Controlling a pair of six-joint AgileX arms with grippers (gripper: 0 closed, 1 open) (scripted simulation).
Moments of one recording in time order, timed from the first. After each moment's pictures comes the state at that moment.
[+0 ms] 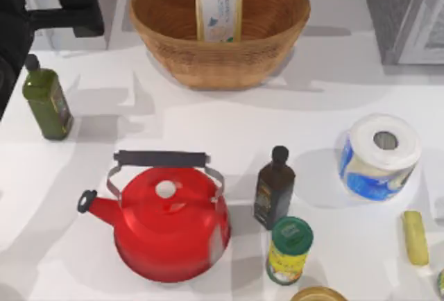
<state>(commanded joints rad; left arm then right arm) -0.36 1.12 0.71 0.31 -0.33 -0.08 0.00 0.00 0.00 0.00 0.00 0.00</state>
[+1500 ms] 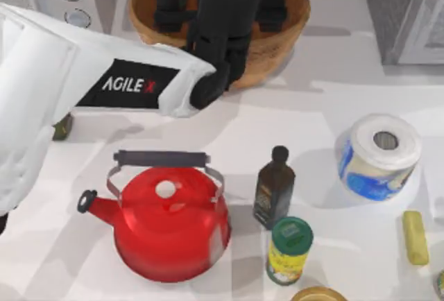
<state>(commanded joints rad) -0.63 2.21 1.42 0.54 -0.58 -0.13 0.00 0.00 0.00 0.00 0.00 0.00</state>
